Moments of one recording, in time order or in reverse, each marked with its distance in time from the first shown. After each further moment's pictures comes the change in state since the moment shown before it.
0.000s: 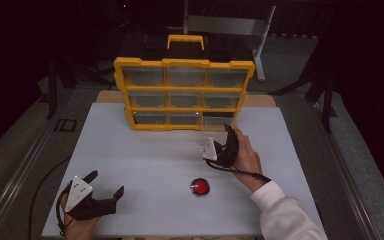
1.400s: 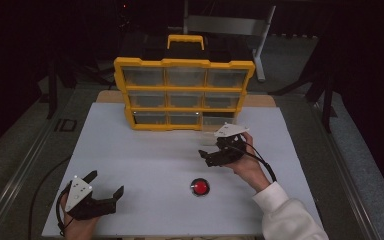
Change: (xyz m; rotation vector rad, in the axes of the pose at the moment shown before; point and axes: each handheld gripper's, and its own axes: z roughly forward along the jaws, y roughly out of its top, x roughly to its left) left arm 0.001 0.000 0.000 0.004 0.005 -0.003; right arm -0.047 -0.001 -0.012 -0.082 0.650 0.608
